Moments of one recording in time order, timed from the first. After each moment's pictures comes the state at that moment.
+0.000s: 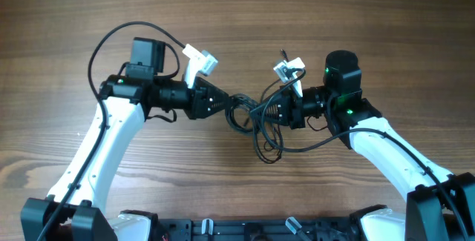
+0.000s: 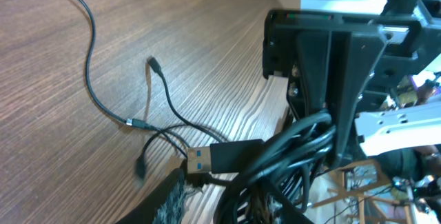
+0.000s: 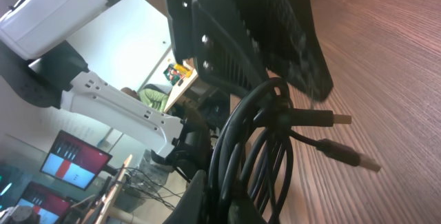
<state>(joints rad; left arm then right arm) -0.16 1.45 1.06 -0.76 1.04 0.25 0.30 1.45 0.71 0.32 -1.43 0.45</state>
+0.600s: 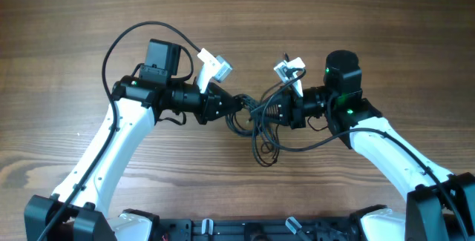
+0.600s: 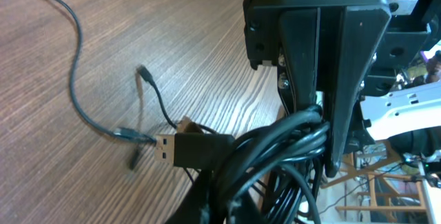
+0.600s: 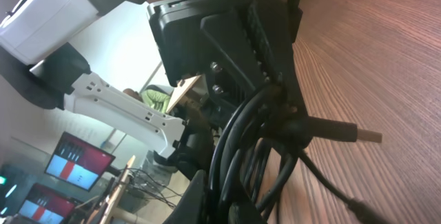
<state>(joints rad) -0.26 1.45 1.06 -0.73 0.99 0.27 0.29 1.45 0.71 0.32 -1.43 0.46</state>
